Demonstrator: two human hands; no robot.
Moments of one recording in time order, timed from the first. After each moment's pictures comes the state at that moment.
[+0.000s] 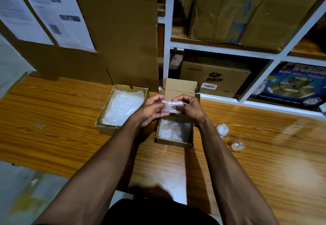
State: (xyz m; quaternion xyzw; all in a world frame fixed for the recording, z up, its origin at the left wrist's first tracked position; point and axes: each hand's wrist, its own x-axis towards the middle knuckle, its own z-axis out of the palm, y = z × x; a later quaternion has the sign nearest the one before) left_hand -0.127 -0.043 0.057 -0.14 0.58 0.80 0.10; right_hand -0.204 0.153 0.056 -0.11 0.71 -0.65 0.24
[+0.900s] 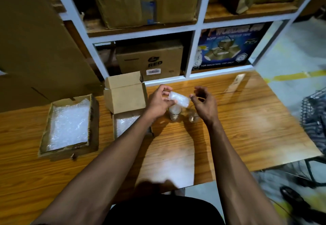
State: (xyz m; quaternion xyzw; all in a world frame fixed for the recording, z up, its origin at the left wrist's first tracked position) left_hand -0.180 0.172 0.052 0.00 0.79 0.60 0.09; right_hand -0.168 0.386 0.017 0.06 0.82 -0.55 -0.11
